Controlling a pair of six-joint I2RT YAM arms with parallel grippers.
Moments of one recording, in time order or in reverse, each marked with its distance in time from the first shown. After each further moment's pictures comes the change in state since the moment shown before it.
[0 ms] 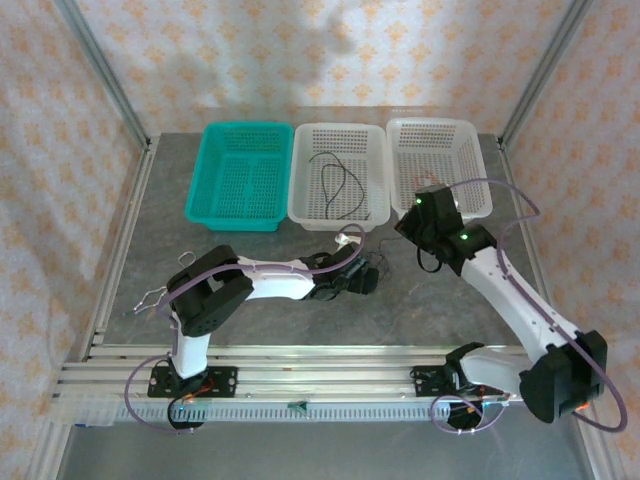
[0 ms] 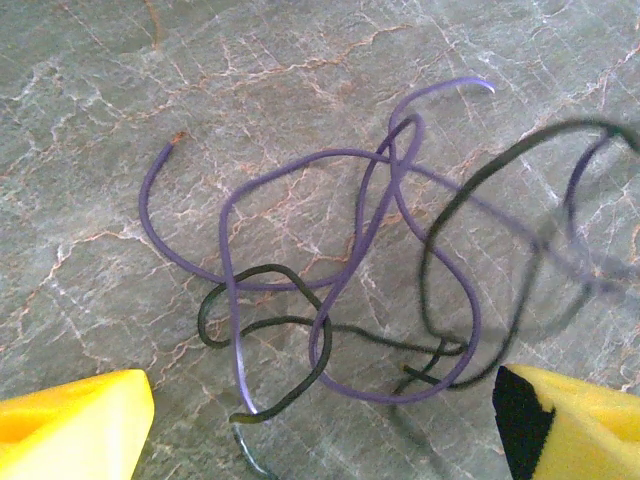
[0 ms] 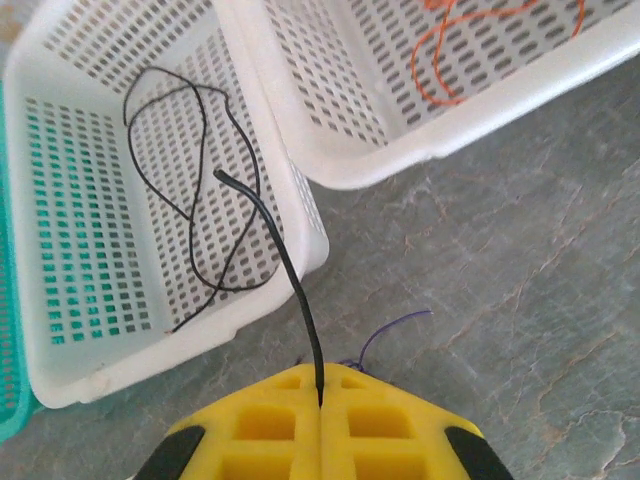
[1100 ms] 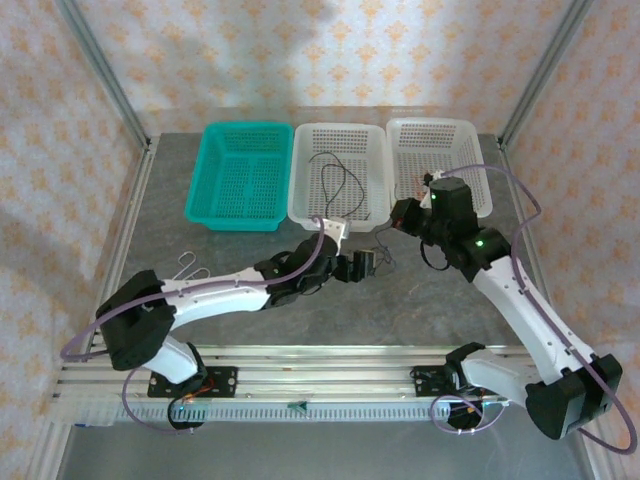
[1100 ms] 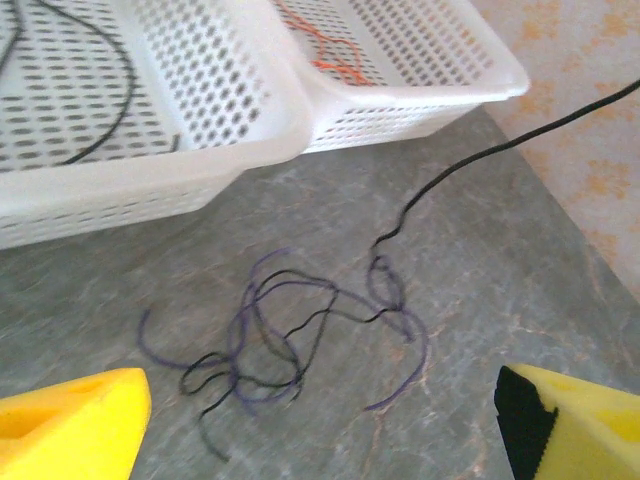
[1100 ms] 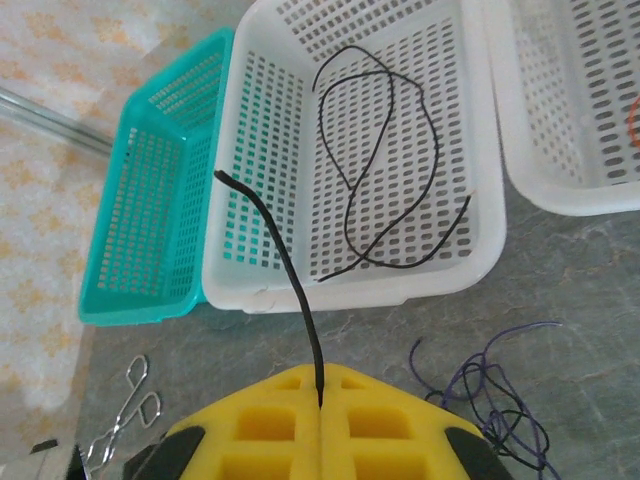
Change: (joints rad) left arm 0.000 -0.384 -0.167 0.187 0.014 0.099; right arm 0.000 -0.068 0.049 0.085 -0.266 -0.193
